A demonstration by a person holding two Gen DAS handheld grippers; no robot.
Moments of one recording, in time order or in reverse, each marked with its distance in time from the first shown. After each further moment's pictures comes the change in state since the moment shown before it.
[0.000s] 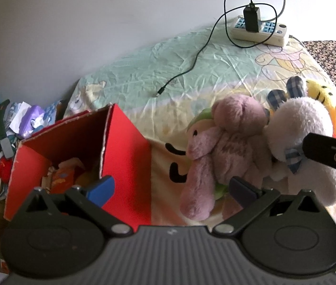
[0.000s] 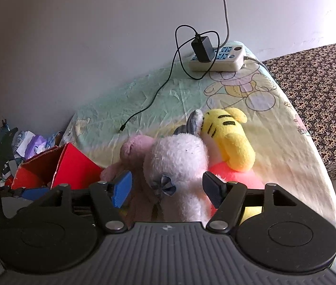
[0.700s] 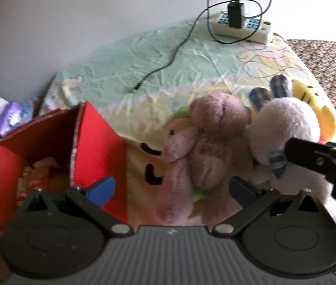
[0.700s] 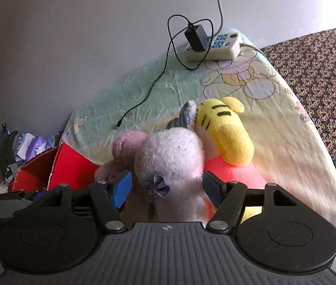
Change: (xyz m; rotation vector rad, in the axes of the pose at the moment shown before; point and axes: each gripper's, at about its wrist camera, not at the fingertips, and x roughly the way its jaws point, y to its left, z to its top) left arm 0.012 -0.002 0.005 -0.009 0.029 -0.145; right arm 0.014 -0.015 0.001 0.055 0.042 0.016
